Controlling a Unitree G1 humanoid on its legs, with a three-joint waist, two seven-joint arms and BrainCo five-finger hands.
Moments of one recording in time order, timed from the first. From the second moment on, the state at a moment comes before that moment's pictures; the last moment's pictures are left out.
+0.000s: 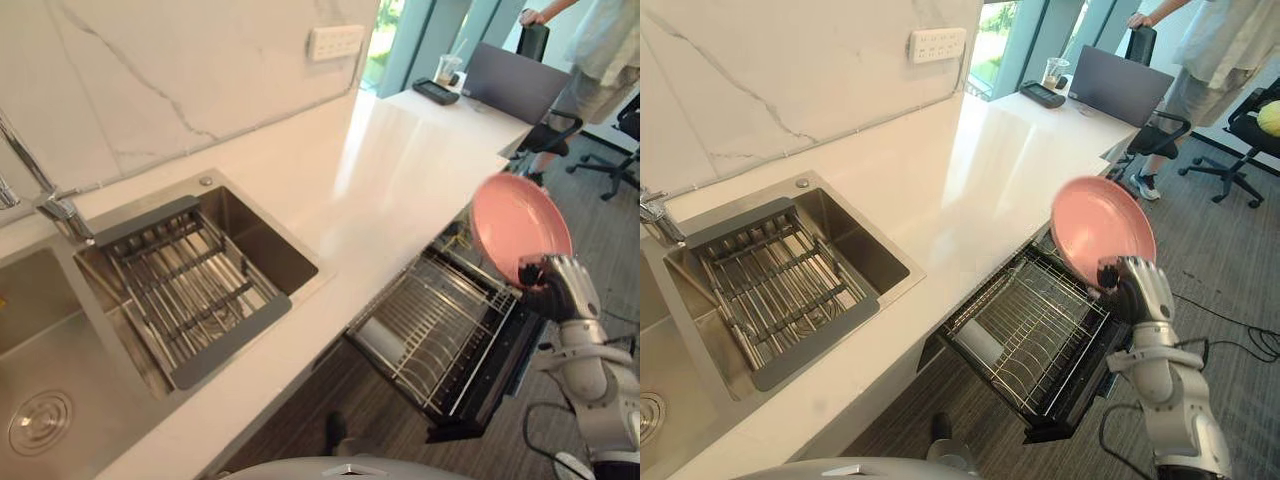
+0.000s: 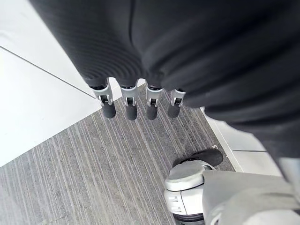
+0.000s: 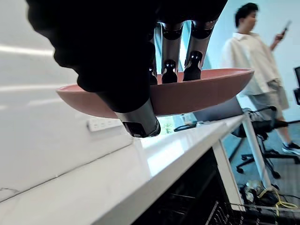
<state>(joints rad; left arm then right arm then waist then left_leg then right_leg) 0.34 0.18 0.14 1.03 -0.16 0.50 -0.06 0.20 -0.55 -0.37 0.05 -0.57 -0.32 -0.17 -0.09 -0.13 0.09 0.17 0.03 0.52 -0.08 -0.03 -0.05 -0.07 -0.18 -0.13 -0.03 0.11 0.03</state>
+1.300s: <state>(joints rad) 0.11 0.17 0.00 1.02 -0.11 0.53 -0.12 -0.33 -0.66 -0.18 0.72 -0.38 -0.06 -0.35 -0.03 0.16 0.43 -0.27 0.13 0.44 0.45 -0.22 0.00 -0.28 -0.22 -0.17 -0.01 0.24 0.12</state>
